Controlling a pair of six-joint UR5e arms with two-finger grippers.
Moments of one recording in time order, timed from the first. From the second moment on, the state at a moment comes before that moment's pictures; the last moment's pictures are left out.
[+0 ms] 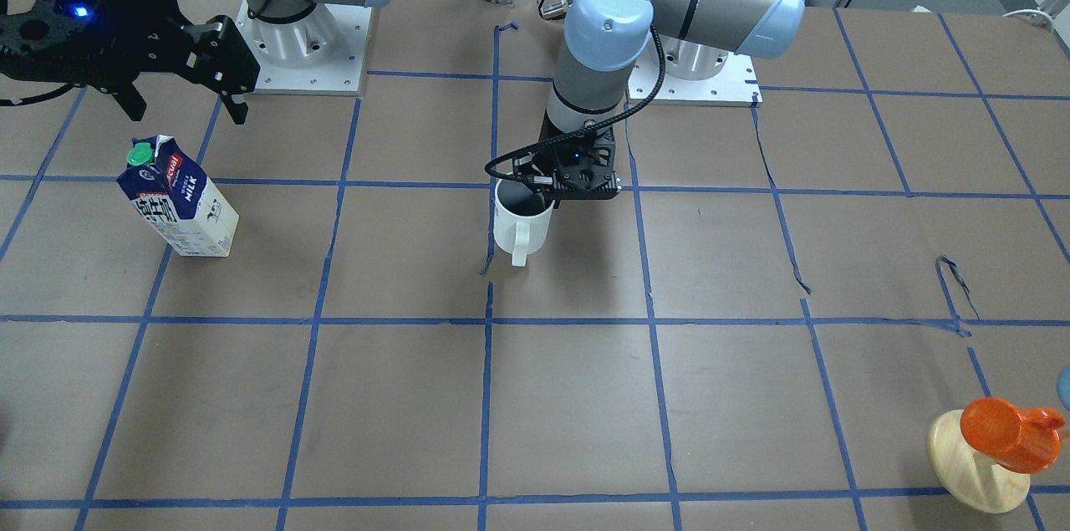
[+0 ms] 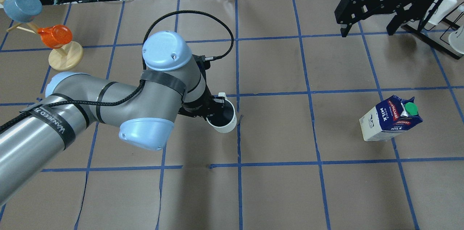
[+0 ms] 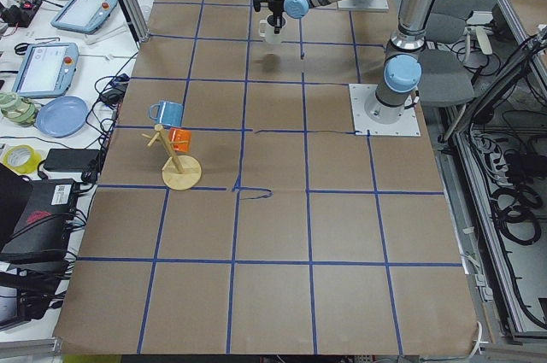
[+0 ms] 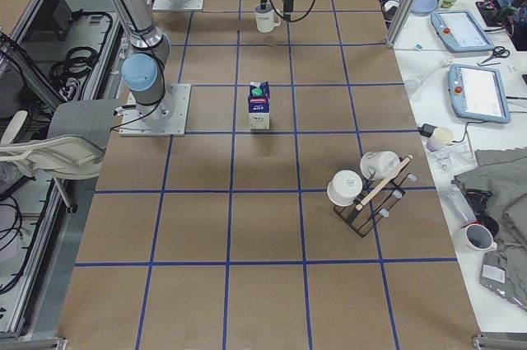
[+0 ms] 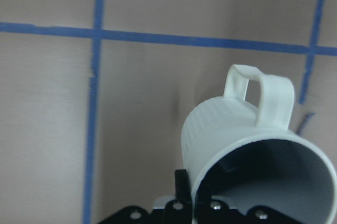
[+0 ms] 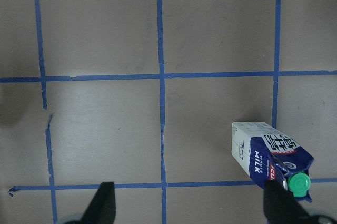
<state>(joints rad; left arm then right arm) -1.90 -1.68 -1.98 -1.02 1.49 -0.41 1.51 -1.57 1.45 -1.47 -1.58 -0.05</state>
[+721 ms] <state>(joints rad) -1.97 -1.71 -2.05 -0.96 1.50 -0.47 1.51 -1.57 1.46 -1.47 -1.58 -0.05</state>
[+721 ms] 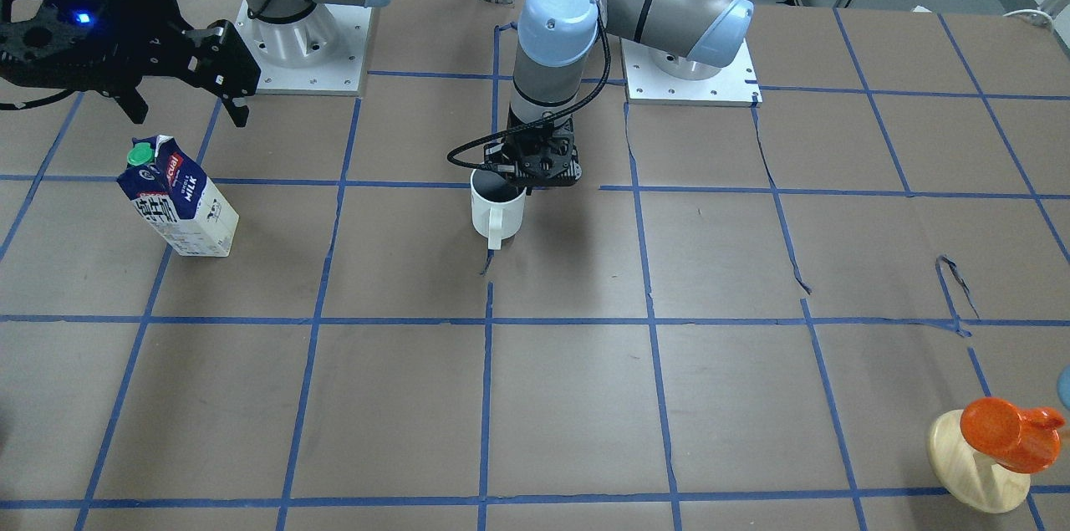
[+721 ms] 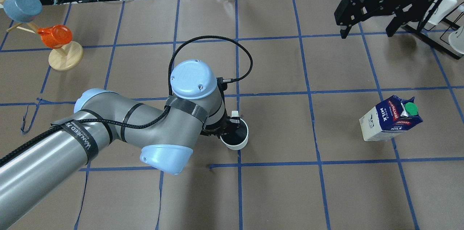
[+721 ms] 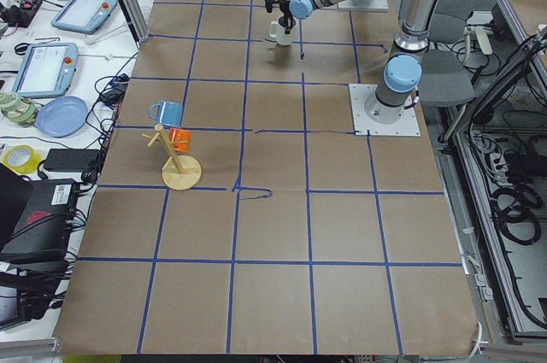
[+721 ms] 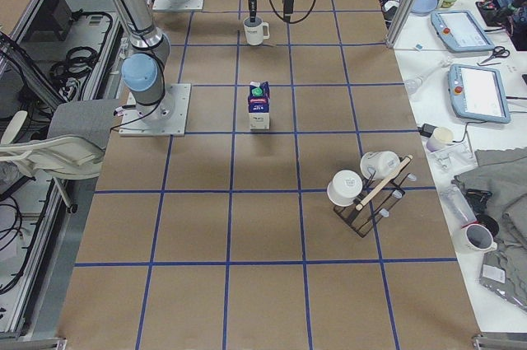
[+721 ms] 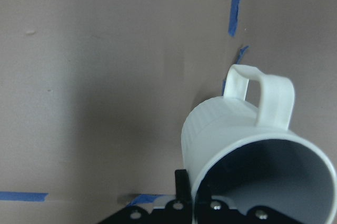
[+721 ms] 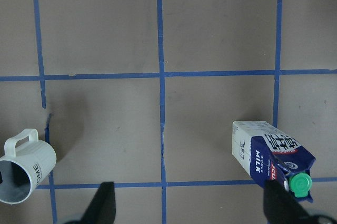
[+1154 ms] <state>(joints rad) -1.97 -1.70 -2.03 -0.95 1.50 -0.50 1.48 -1.57 1.47 -1.46 -1.59 -0.11</state>
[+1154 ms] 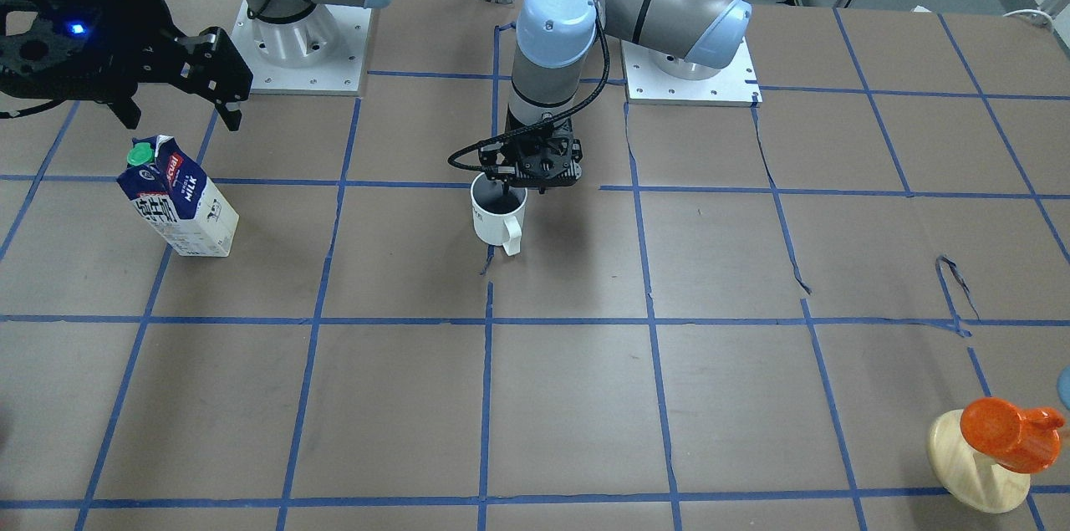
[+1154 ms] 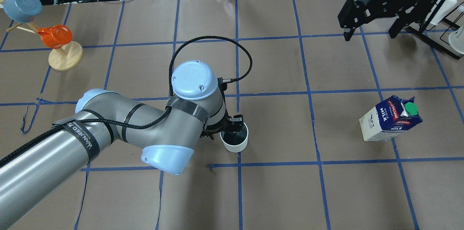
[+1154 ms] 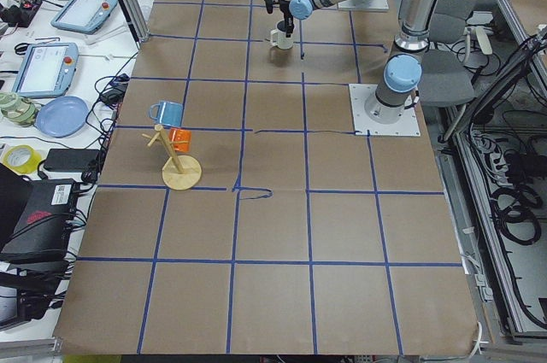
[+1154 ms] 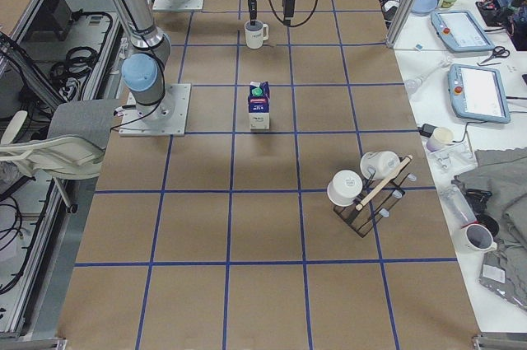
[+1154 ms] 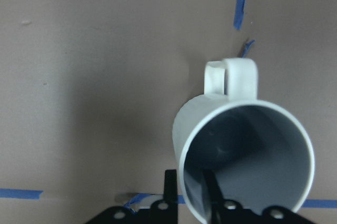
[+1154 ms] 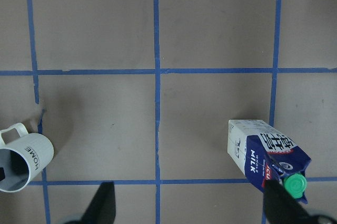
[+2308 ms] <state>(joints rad) -1.43 -1.52 -1.65 -1.43 1.55 0.20 1.16 -1.57 1.79 -1.54 -1.60 -0.36</state>
